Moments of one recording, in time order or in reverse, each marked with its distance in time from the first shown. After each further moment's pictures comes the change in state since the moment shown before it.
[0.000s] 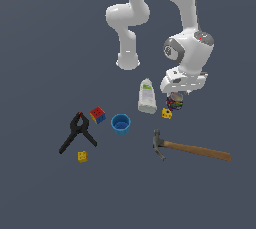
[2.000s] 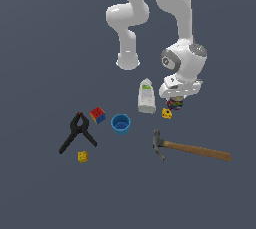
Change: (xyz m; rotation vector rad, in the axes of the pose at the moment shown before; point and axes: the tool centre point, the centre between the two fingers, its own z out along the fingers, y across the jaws) arm -0.010 -0.006 0.049 0.004 -0.002 -0.006
